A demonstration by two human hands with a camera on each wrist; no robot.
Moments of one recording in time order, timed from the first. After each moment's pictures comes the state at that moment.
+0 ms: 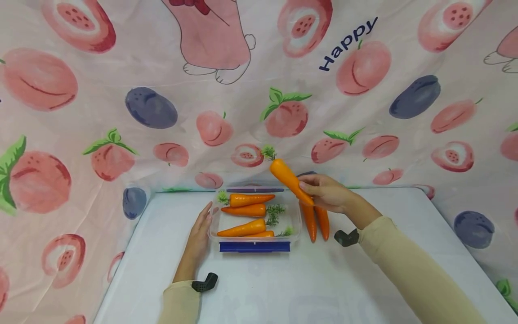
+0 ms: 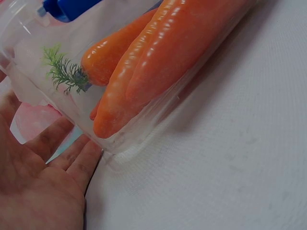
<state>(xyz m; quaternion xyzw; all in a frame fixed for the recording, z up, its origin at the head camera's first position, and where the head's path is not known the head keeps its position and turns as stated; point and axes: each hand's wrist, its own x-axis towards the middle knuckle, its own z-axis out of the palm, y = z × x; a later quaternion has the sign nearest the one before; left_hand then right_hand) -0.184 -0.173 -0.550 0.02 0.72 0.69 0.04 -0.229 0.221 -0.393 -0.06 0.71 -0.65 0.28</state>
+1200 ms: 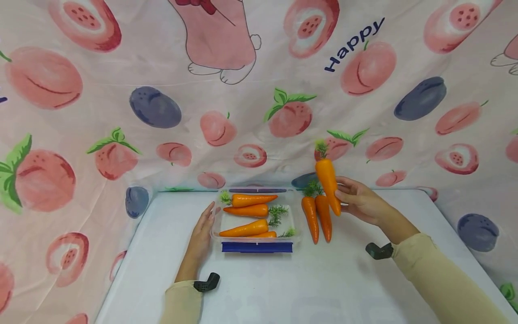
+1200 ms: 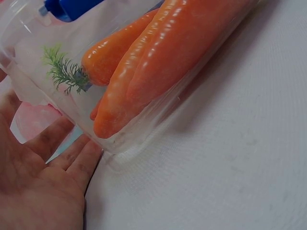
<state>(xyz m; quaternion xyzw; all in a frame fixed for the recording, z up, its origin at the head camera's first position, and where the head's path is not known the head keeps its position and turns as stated) -0.182 -0.175 -0.545 0.02 0.74 0.67 0.04 -0.206 0.296 -0.411 -0.08 0.70 -0.68 0.23</state>
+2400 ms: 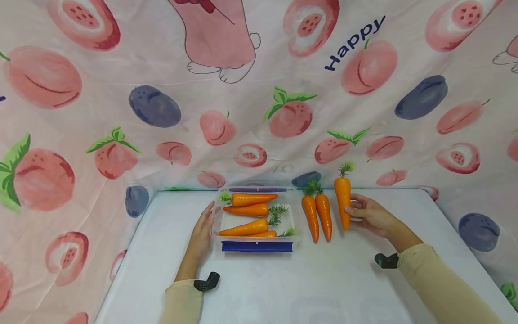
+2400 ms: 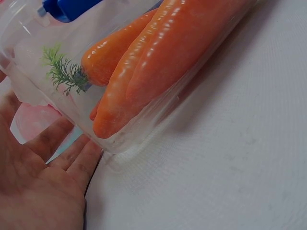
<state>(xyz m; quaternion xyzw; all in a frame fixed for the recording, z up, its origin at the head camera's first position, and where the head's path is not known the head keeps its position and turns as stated) -0.181 -0.173 -0.544 0.01 0.74 0.67 0.04 -0.200 0.346 -0.475 0.01 0.72 -0.66 0.23</state>
